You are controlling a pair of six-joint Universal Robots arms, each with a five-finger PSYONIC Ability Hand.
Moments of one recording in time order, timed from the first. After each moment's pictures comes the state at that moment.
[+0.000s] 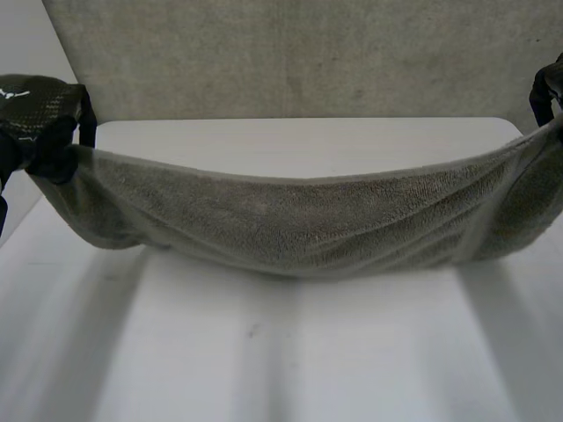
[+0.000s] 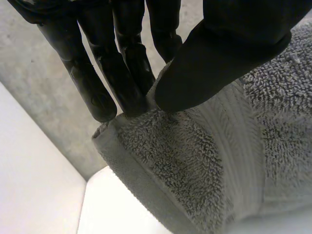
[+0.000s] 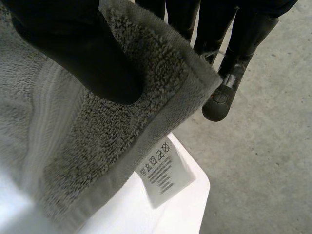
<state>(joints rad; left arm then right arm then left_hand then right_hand) 4.42 -1.49 -1.40 2.75 -1.61 3.40 1.58 -1.56 1.15 0.66 1.25 2.50 1.21 1.22 1.22 1.22 1.04 1.39 1.21 1.21 1.22 1.03</state>
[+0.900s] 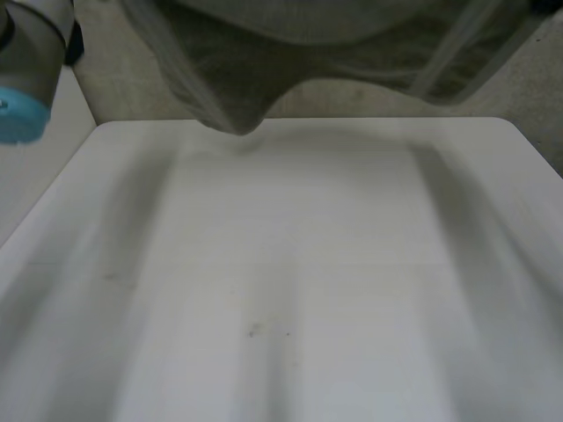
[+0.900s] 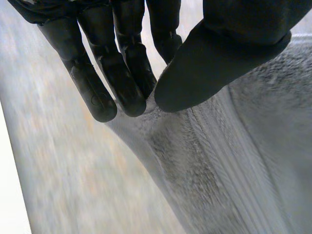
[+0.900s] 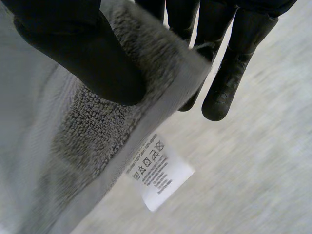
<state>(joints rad) 4.40 -2.12 -0.58 3.06 -1.61 3.18 1.72 -1.22 1.00 -0.16 1.44 2.81 1.21 1.22 1.22 1.22 1.04 1.39 1.21 1.21 1.22 1.04</state>
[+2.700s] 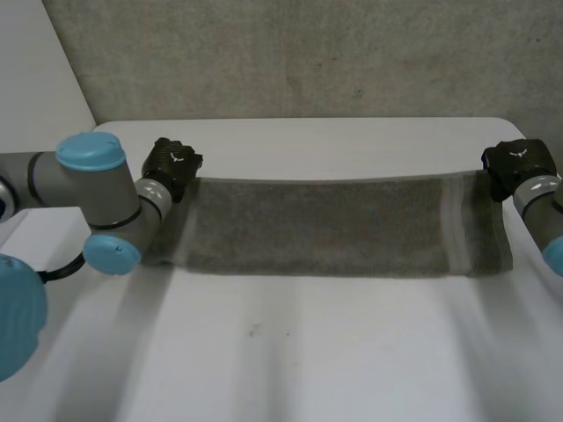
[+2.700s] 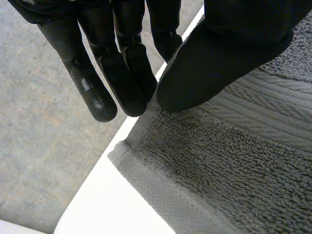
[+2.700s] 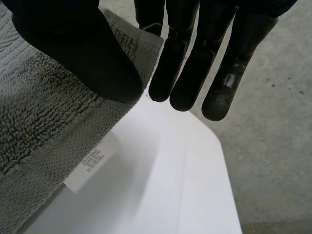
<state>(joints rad) 4.38 -2.51 -0.90 3.27 -1.48 3.81 1.63 -0.85 1.18 -0.17 1.49 2.68 1.21 1.22 1.22 1.22 1.04 1.39 1.21 1.22 1.22 1.04</state>
